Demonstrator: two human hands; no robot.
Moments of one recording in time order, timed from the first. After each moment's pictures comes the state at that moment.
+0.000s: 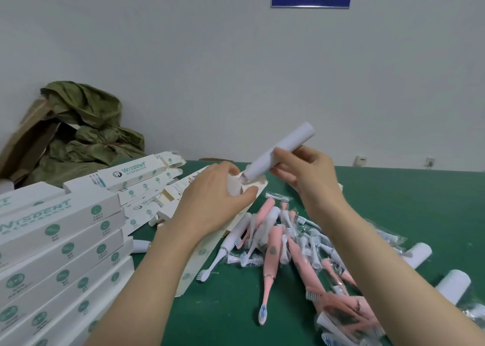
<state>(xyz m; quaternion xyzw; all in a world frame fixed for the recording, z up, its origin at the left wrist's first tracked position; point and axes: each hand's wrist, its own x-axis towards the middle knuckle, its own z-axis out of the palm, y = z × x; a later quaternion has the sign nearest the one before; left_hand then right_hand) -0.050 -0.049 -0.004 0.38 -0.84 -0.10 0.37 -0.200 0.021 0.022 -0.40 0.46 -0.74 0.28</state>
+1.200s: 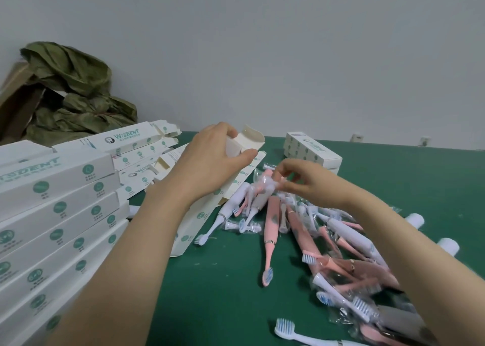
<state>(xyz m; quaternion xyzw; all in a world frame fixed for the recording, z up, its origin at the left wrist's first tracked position) -0.045 -0.052 -0.002 0.35 -0.85 -0.13 0.36 -0.248 0.026 -0.026 -0.73 0.63 -0.25 0.09</state>
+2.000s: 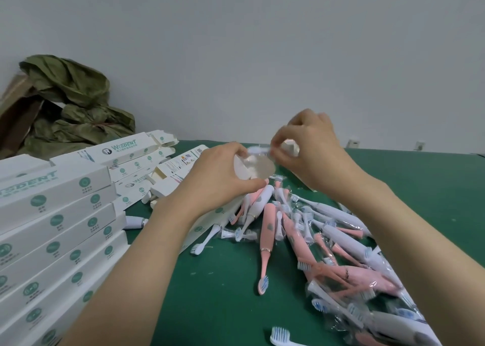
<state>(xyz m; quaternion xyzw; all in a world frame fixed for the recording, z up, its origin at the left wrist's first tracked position) -0.056 -0.036 -0.001 0.32 -0.87 -0.14 0.34 -0.200 0.055 0.037 -0.65 0.68 -0.28 -0.19</state>
